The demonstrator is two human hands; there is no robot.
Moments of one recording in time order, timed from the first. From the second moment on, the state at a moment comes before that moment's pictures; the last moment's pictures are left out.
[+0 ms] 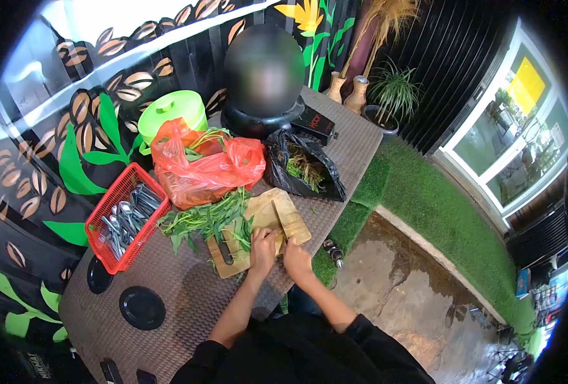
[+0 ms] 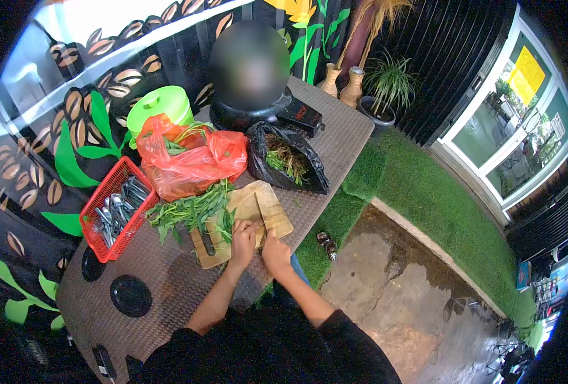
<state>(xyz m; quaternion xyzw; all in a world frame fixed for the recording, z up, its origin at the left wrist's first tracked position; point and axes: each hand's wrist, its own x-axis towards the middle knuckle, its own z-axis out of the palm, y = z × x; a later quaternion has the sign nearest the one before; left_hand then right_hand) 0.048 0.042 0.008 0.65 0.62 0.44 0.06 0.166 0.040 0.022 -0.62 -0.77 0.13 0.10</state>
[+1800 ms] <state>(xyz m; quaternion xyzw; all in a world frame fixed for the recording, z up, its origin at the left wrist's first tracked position) 0.049 0.034 0.014 0.65 0.63 0.42 0.03 0.160 0.033 0.023 -0.64 -0.74 0.19 0.09</state>
